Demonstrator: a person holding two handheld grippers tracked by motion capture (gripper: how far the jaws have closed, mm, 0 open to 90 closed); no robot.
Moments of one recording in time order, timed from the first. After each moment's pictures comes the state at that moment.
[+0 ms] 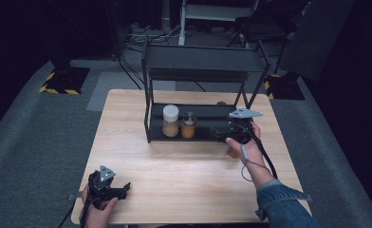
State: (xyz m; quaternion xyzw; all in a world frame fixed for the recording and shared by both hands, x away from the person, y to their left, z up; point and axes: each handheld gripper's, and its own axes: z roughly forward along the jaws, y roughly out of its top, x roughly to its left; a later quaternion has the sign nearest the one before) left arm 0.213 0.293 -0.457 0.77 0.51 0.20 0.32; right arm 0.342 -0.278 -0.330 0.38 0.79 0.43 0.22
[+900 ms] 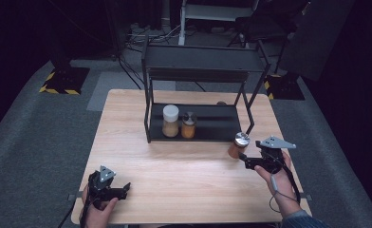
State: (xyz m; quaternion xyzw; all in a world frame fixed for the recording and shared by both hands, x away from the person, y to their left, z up) left arm 0.212 0.293 -0.457 0.77 0.51 0.20 0.32; right arm 0.278 -0.343 -0.374 0.43 0.78 0.40 0.23
